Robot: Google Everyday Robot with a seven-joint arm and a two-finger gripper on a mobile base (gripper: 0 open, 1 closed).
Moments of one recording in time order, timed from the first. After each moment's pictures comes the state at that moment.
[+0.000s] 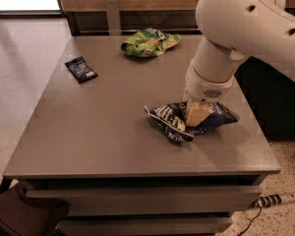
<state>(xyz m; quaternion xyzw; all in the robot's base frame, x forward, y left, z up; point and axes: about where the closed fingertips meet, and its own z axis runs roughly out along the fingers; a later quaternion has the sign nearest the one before) 0.495 -0.116 0.834 -0.71 0.70 0.00 0.09</state>
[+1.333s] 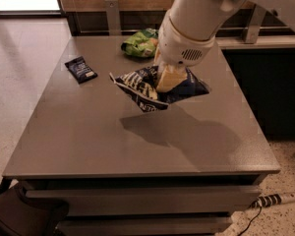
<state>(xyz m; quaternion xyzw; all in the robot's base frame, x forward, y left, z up) 0.506 -0.036 0.933 -0.75 0.63 0.00 0.19</state>
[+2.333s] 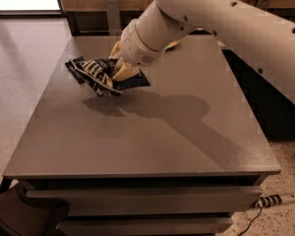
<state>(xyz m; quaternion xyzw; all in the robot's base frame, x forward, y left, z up) 0.596 0.077 0.897 -0.78 0.52 0.08 0.35</state>
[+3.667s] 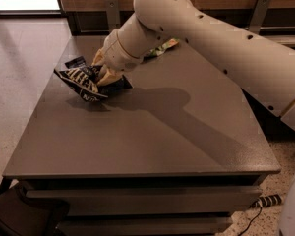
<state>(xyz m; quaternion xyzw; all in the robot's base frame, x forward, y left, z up) 0.613 0.127 0.870 -0.80 0.46 0.10 0.36</state>
